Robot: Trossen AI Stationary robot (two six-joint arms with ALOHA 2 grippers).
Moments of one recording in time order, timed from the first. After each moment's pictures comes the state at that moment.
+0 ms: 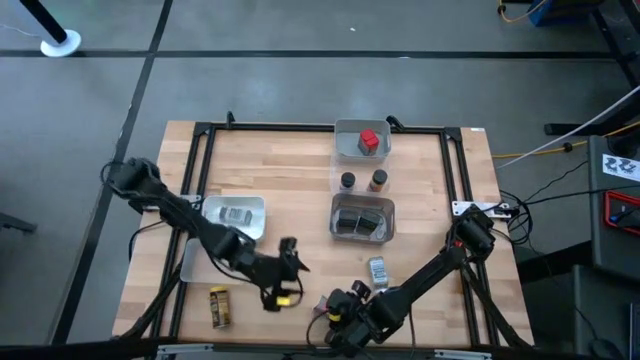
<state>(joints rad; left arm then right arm) -0.55 1.59 1.08 -0.17 -0.30 -0.25 0.70 2.20 1.75 -0.69 0.32 1.19</state>
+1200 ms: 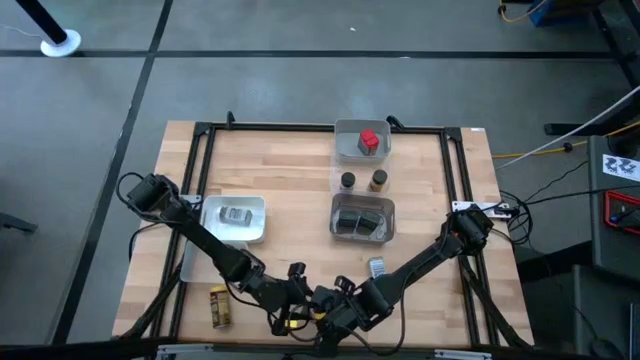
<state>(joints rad) -0.62 1.78 1.08 0.10 -0.27 -0.39 0.61 2.20 1.95 -0.76 0.18 0.97</state>
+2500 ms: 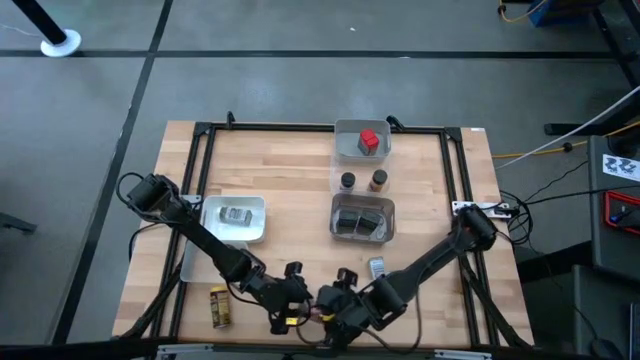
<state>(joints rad) -0.62 1.78 1.08 0.04 -0.25 -0.45 0.64 2.12 1.95 -0.84 0.31 0.81</state>
